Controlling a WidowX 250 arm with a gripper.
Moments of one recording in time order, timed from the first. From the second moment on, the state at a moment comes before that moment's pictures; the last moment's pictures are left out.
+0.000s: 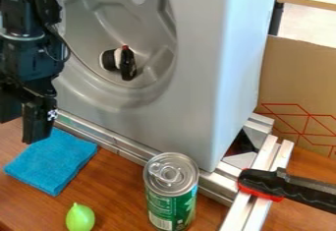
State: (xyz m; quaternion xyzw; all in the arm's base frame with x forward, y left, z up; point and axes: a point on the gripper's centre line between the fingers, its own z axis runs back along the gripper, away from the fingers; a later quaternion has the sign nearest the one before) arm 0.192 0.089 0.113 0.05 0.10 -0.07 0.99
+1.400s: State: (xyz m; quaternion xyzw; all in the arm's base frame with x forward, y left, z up) arm 0.206 0.028 0.040 -0.01 0.08 -0.16 0.98
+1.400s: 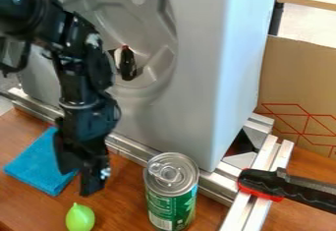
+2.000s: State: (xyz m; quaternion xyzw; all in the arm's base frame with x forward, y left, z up) arm 0.199 0.024 0.013 0.00 0.09 -0.16 0.98
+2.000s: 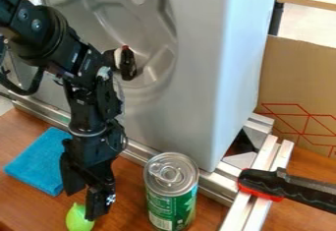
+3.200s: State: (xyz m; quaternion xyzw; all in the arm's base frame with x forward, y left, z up) arm 0.187 0.034 -0.026 -0.02 0.14 -0.13 0.98
